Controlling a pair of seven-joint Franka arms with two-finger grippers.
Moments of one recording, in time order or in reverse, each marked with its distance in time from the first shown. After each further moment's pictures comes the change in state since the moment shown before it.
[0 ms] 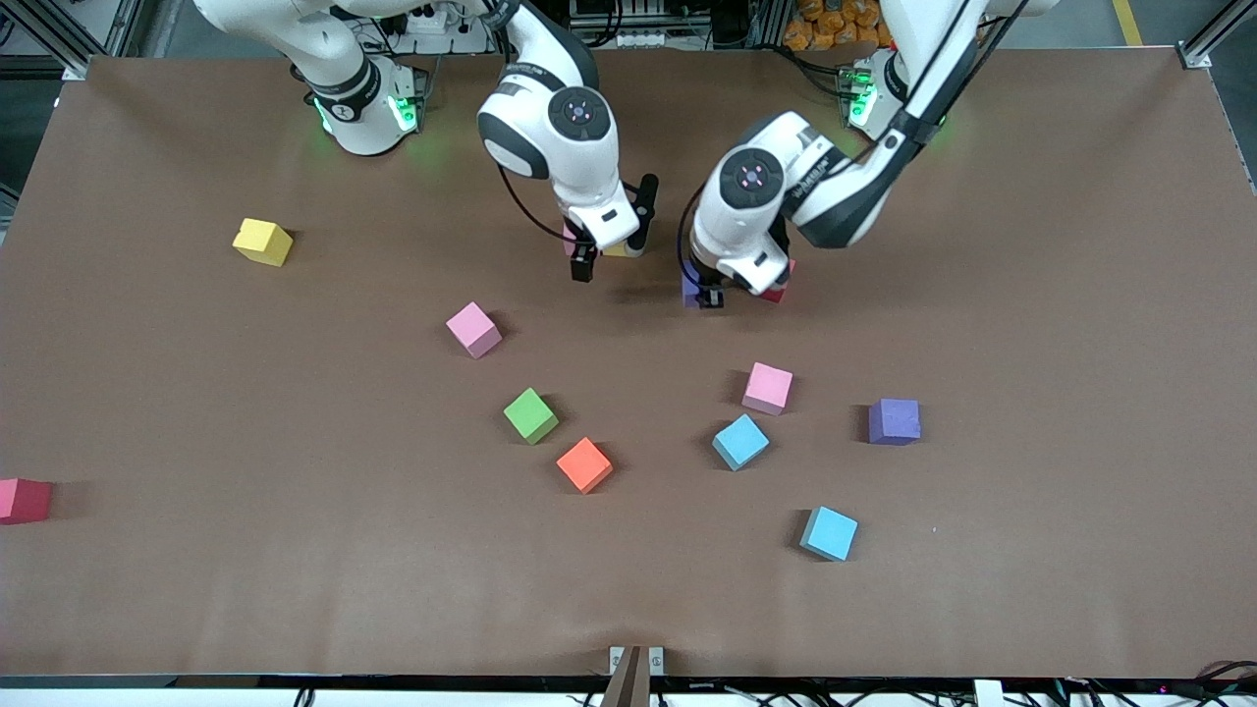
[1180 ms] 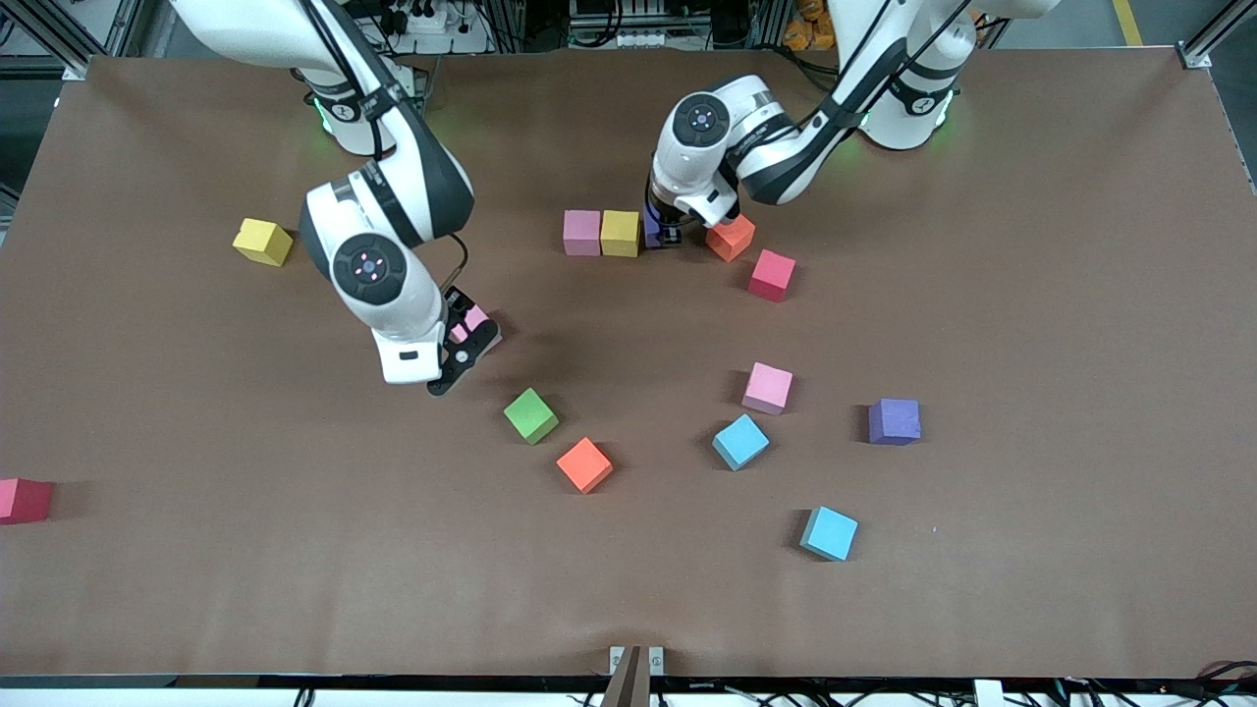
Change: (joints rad) left arm -0.083 0.072 -0.117 -0.178 0.003 0.243 -0.179; right arm -0.050 0.009 -0.410 0.110 0.166 -0.165 -0.057
